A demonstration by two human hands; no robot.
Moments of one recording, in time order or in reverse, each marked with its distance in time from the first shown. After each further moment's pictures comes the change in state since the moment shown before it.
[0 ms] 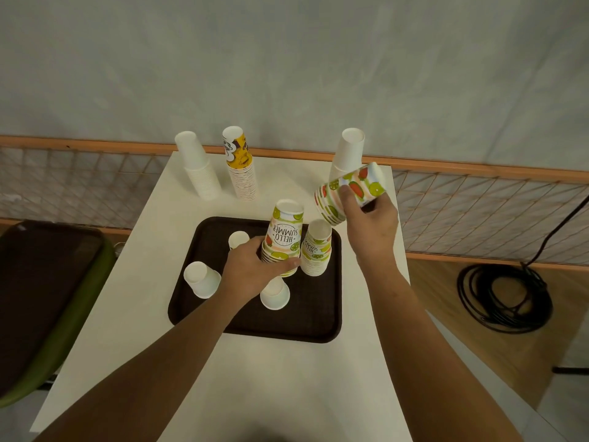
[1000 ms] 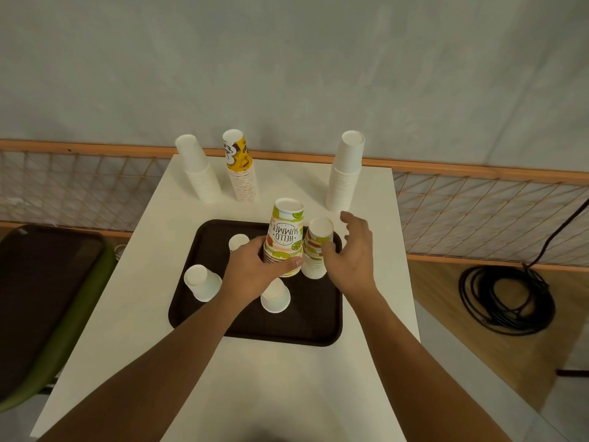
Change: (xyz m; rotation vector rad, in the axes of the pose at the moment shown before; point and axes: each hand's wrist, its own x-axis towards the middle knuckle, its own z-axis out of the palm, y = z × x) left_hand 0.001 0.007 0.000 -0.072 0.000 0.041; right_hand -0.023 0.067 0.004 -0.458 -0.171 -0.178
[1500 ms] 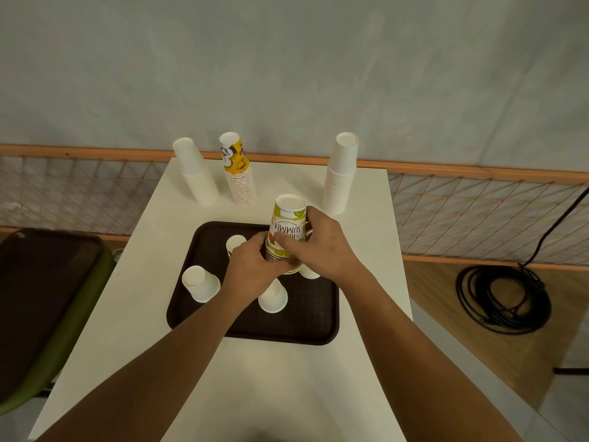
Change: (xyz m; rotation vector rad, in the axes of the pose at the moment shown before) left_hand -0.001 0.007 0.005 0.044 0.034 0.055; right_hand 0.010 -0.061 -0.004 0.063 -0.360 -0.102
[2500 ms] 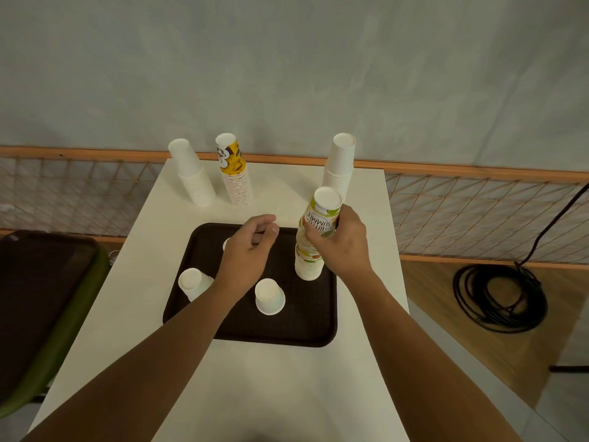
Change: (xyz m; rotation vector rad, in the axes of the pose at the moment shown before) left_hand 0.011 0.011 -0.010 -0.180 0.053 0.088; right_hand 0.003 0.039 -0.012 -0.046 0.327 0.045
